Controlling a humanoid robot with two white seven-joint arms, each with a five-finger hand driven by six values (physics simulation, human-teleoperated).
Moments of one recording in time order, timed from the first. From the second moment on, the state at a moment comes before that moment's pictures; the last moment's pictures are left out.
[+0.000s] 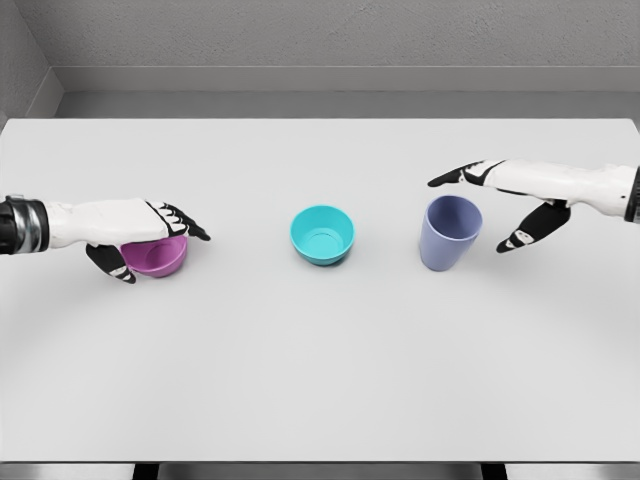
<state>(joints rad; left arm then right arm) -0.65 0.88 -0.75 -1.40 -0.28 -0.57 -0.61 -0.72 -0.97 0.78 -1.49 -0.17 -0.46 0.61</state>
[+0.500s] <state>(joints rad) -0.65 0.88 -0.75 -1.40 -0.28 -0.57 -0.61 -0.72 -0.93 0.79 -1.46 -0.16 -0.46 0.61</state>
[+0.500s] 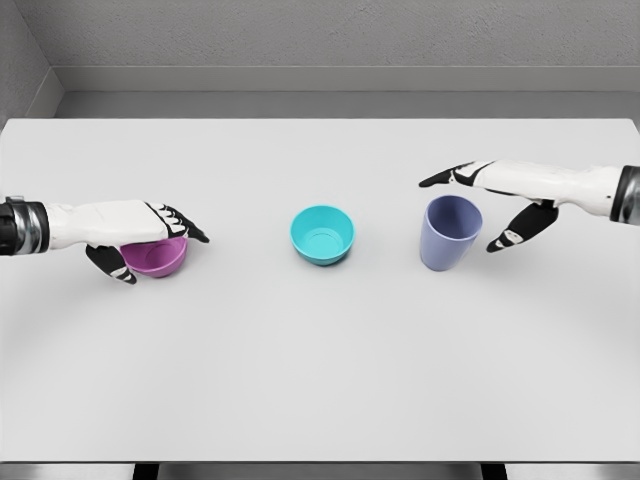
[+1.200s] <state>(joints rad) -0.65 0.88 -0.74 -1.42 -0.28 -0.57 -0.61 -0.73 -0.88 0.81 -1.41 -0.14 -0.46 0.61</state>
